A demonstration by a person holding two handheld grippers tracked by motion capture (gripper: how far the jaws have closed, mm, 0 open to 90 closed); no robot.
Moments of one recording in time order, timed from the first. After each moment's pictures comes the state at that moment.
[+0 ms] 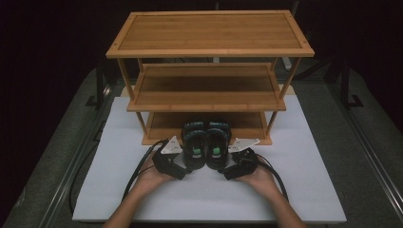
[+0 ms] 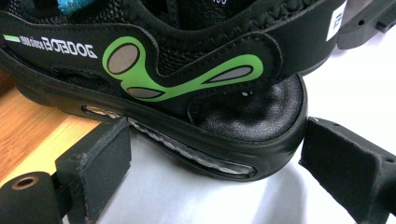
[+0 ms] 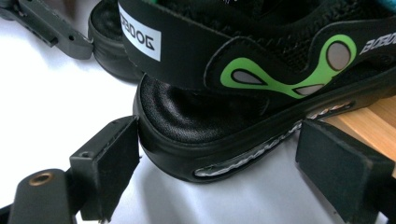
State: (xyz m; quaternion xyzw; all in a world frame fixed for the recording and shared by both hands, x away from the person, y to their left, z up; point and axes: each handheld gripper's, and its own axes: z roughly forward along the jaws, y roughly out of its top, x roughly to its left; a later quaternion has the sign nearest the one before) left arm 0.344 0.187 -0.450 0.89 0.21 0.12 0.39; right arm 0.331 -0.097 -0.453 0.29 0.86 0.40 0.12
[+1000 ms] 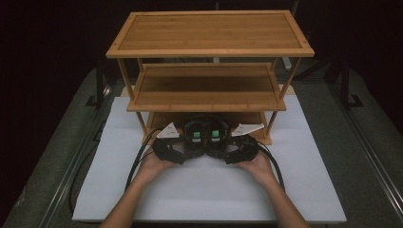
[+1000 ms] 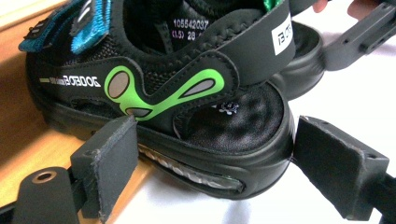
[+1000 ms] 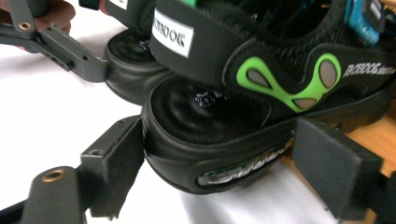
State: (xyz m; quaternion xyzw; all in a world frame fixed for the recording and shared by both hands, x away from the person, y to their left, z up) left arm 0.379 0.187 -0.435 0.86 0.24 0.09 0.44; right arm 0.366 -0.102 -0.436 0.32 0.84 0.44 0.09
